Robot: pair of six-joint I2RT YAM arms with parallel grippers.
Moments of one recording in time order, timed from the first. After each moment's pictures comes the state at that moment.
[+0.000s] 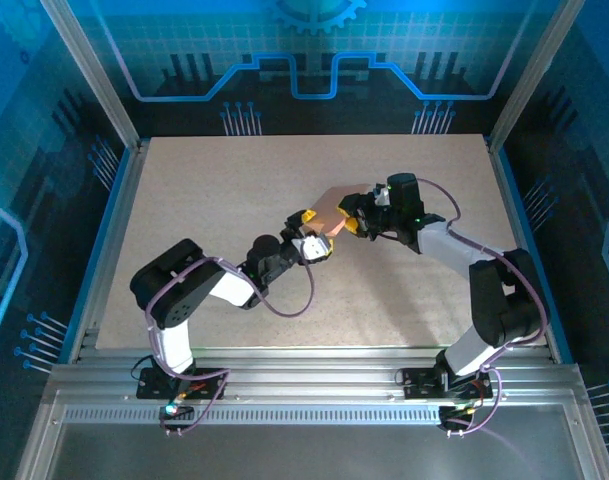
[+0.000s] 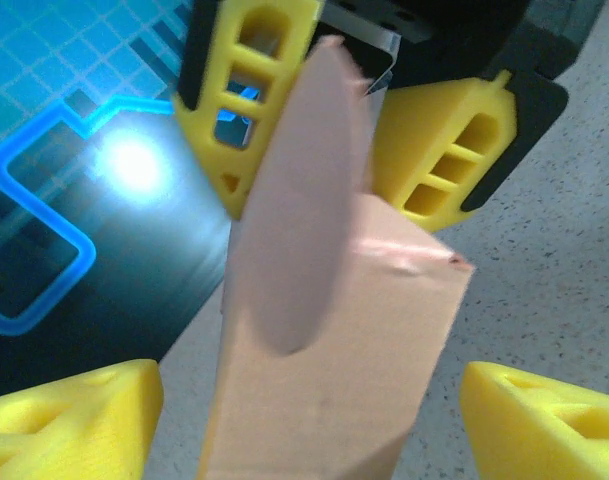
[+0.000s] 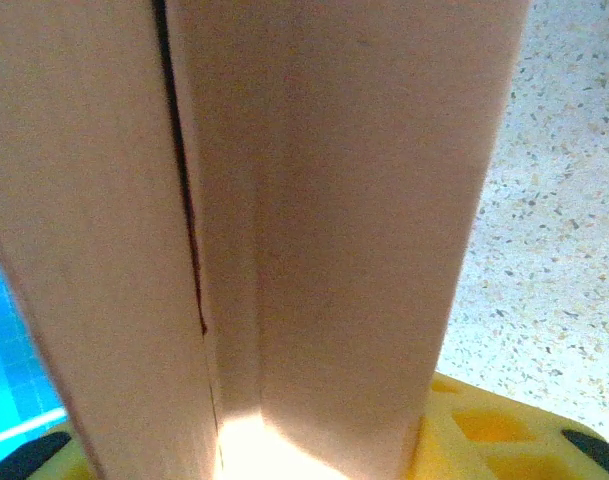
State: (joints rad) left arm -0.67 1.86 0.61 1.20 0.03 0.70; right arm 0.31 1.60 0.95 0.04 -0.61 1.25
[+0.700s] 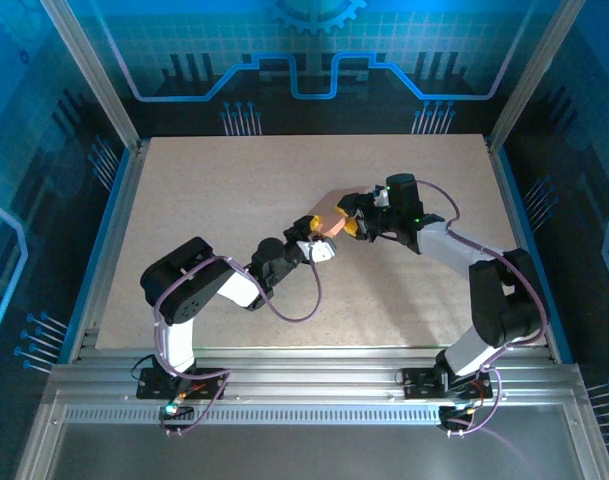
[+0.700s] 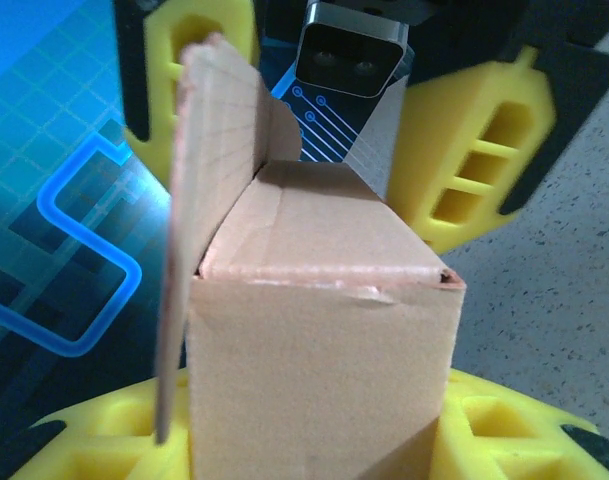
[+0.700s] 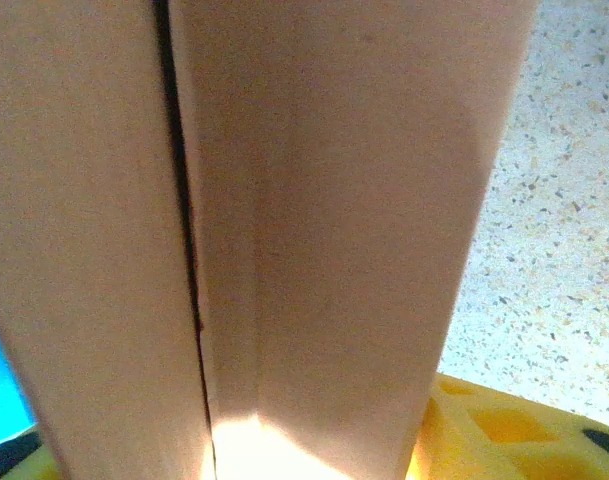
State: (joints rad) left arm -0.69 1.91 0.63 1.26 -0.03 0.81; right arm 0.31 1.60 0.96 0.01 -0.61 1.27
